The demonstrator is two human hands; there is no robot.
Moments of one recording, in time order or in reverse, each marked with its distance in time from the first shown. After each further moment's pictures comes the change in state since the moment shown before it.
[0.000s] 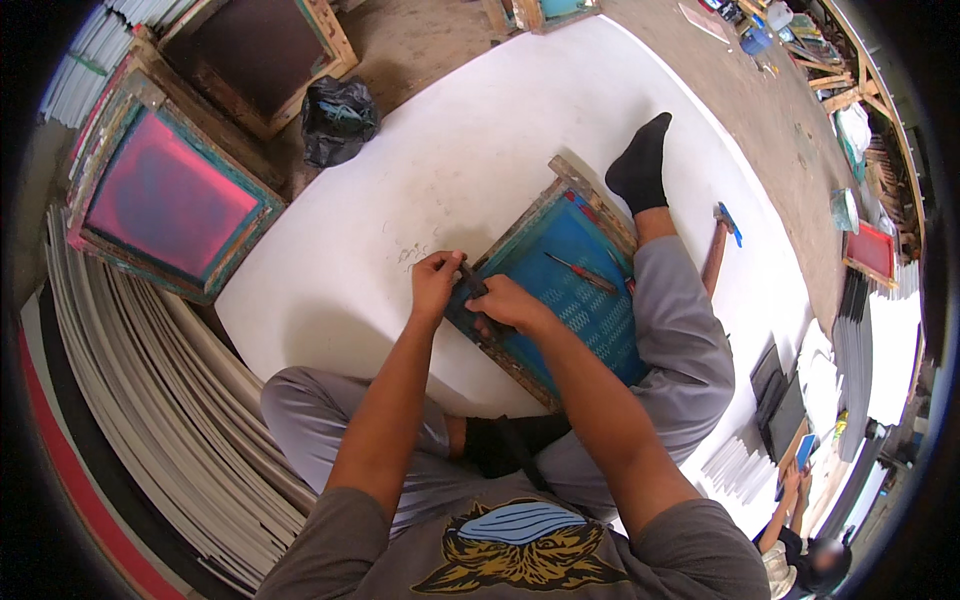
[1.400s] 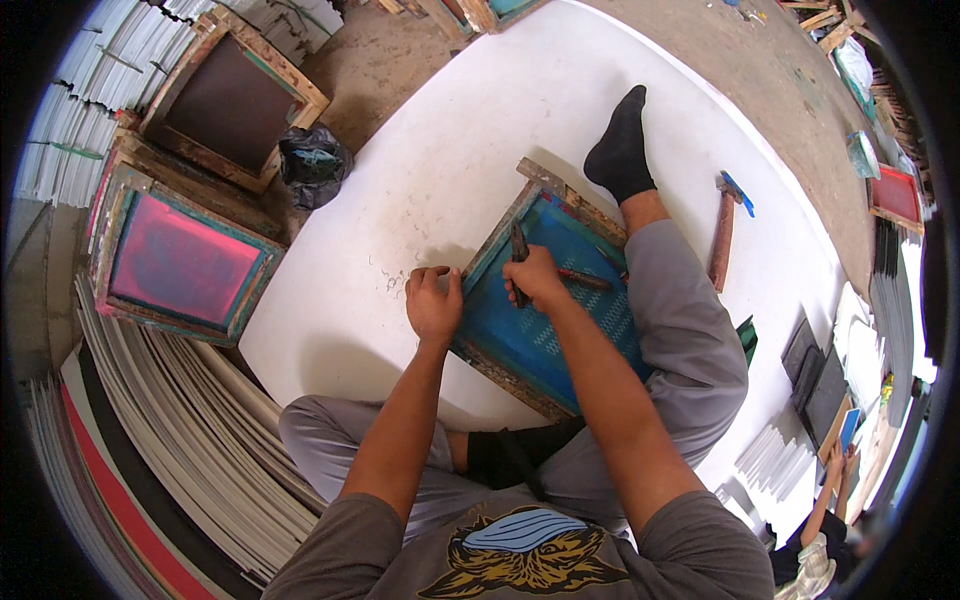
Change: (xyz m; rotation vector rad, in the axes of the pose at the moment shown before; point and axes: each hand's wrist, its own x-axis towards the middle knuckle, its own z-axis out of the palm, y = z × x) left_hand -0.011 0.010 0.040 0.926 0.312 0.387; right_hand -0.003 0.017 -0.077 0.482 0.400 0.004
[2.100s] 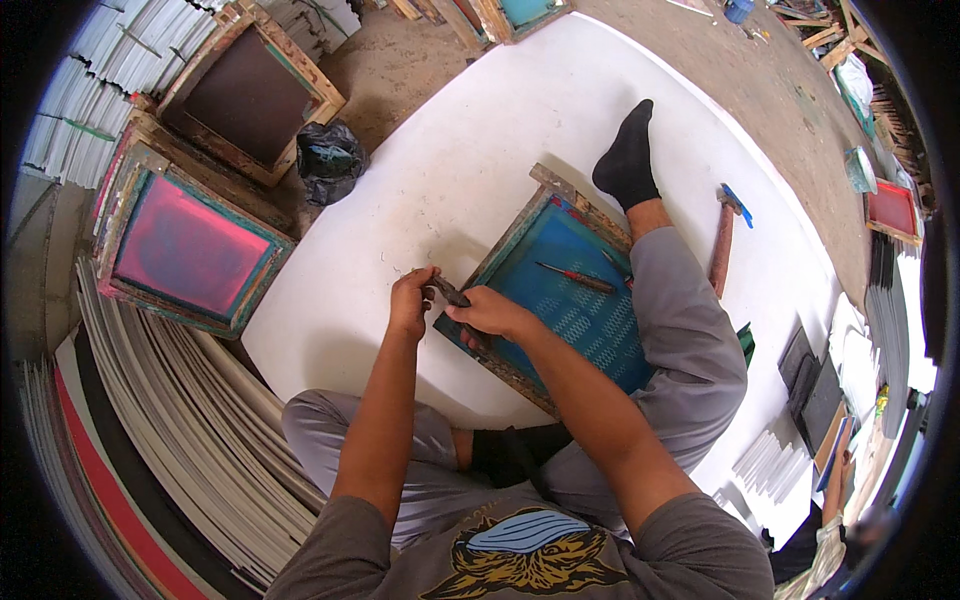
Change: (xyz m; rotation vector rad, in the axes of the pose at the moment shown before) left_hand 0.033 -0.042 -0.044 -1.011 -0.377 -0.727; right_hand -0.032 0.003 0.073 -0.334 -0.571 -0.081
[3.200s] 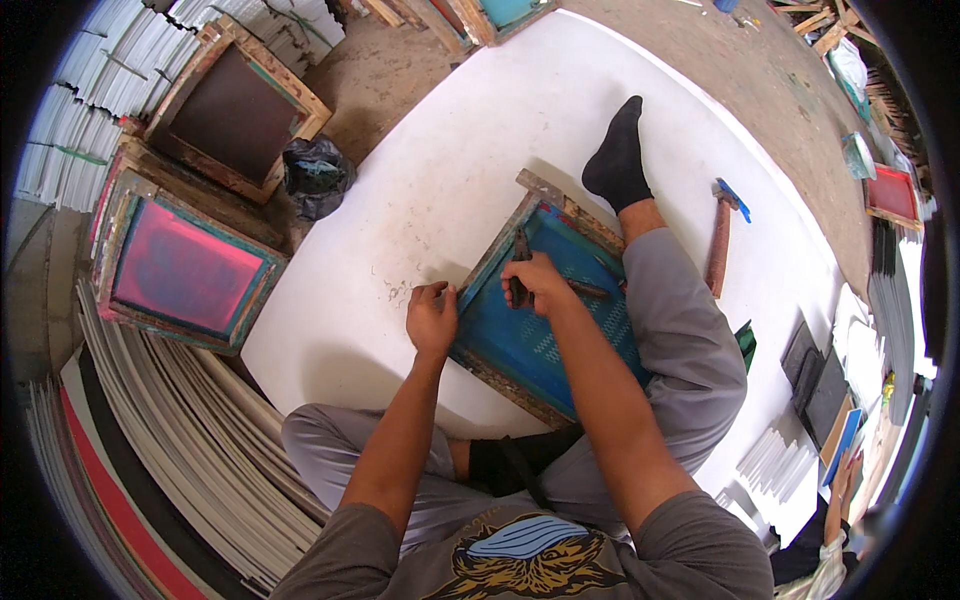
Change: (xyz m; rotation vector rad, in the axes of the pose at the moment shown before) left_hand -0.012 -0.045 0.041 0.954 0.335 0.716; right_hand -0.005 0.023 -0.085 0.715 0.472 0.116
